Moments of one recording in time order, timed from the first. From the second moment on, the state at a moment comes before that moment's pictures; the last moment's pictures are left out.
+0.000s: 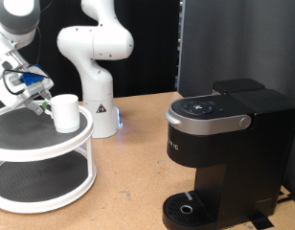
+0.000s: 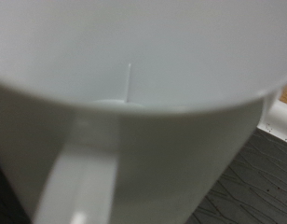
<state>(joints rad) -0.35 -0.52 -0.69 -2.83 0.47 2.10 -1.60</state>
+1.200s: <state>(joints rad) -0.36 -0.58 -0.70 -2.79 0.49 1.91 -1.49</state>
